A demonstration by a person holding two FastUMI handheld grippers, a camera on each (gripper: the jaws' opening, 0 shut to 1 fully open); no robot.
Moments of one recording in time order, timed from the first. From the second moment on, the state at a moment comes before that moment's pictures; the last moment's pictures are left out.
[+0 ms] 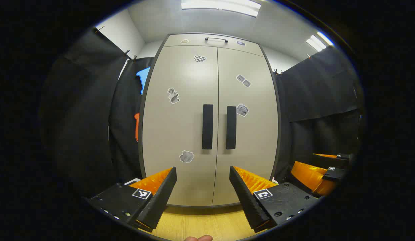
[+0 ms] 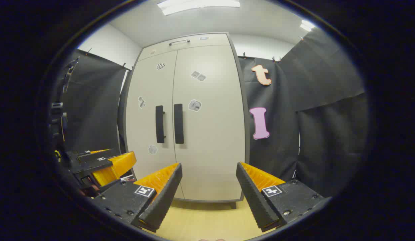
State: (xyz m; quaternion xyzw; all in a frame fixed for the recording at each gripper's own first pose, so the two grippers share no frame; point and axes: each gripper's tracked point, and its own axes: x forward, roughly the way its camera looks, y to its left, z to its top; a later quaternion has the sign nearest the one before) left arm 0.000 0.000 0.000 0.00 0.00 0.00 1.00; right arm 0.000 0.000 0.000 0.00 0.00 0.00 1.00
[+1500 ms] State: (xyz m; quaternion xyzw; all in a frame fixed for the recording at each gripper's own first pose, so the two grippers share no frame) left arm 0.020 0.006 0.001 0.00 -0.01 -0.01 1.00; right arm 0.025 -0.007 0.014 0.00 -0.01 -0.02 1.00
